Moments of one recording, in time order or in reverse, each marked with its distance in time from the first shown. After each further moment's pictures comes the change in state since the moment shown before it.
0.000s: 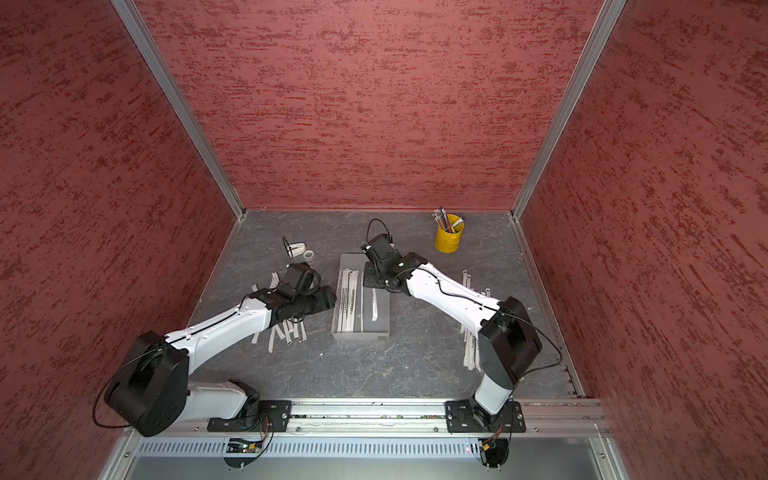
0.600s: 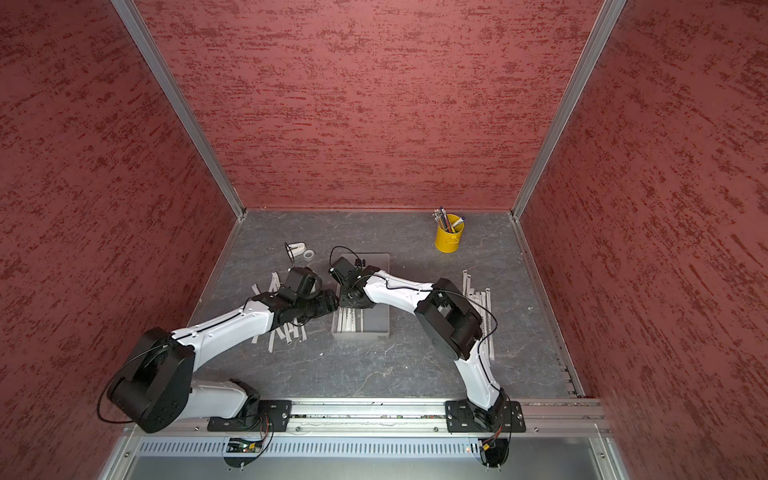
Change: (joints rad) left arm -0.001 0.012 -0.050 0.060 0.065 -0.049; right arm 0.106 0.345 0.133 0.000 0.009 0.106
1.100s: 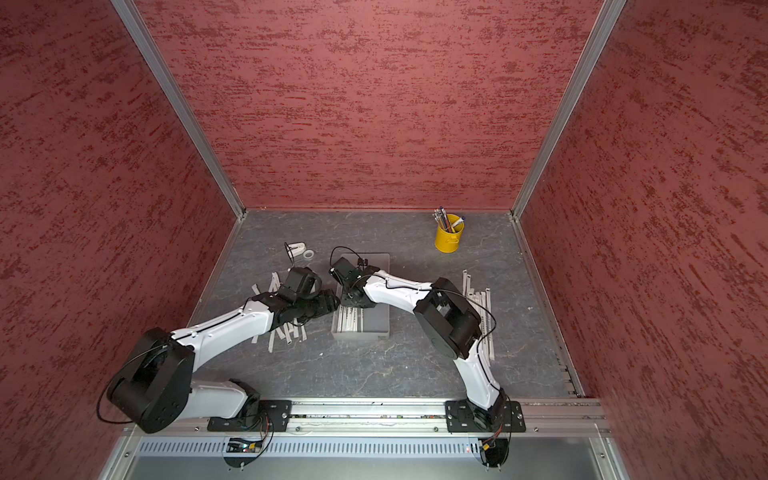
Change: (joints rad) left arm 0.001 -0.003 0.000 -0.002 -0.001 0.000; right arm 0.000 0.005 0.000 -0.008 0.043 0.019
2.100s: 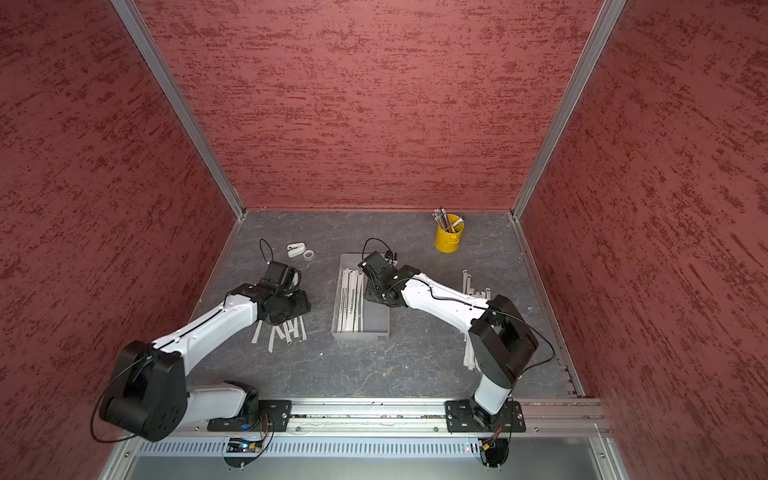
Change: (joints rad) left arm 0.190 -0.017 0.068 -0.320 -0.079 0.122; right arm -0.074 -0.384 -0.311 0.024 -0.003 0.005
